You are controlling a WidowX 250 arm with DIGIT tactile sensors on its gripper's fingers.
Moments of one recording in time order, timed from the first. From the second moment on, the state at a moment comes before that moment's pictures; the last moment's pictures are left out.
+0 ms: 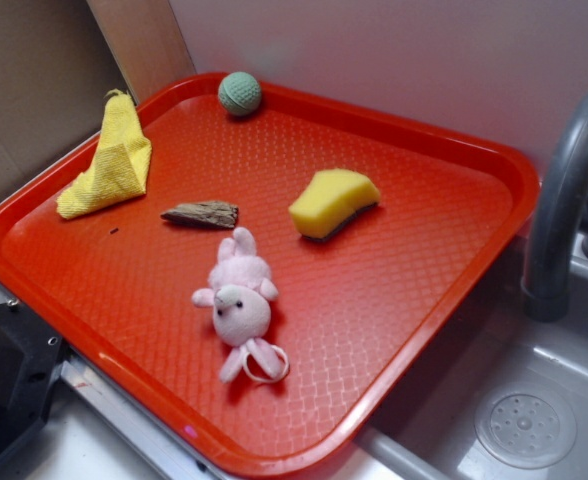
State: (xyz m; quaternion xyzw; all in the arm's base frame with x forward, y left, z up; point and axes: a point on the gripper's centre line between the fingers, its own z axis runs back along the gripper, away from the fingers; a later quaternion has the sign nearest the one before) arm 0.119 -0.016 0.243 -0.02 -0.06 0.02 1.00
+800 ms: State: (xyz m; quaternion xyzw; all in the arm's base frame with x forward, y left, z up) arm 0.187 0.029 0.189 0.01 -0.06 -0.24 0.97
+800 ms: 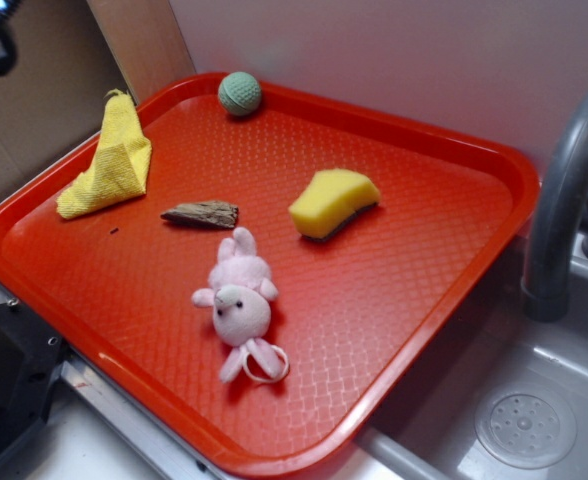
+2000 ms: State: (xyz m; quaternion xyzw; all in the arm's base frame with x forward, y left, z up) arm 0.240 -0.009 0.007 -0.02 -0.05 -0.51 0.86
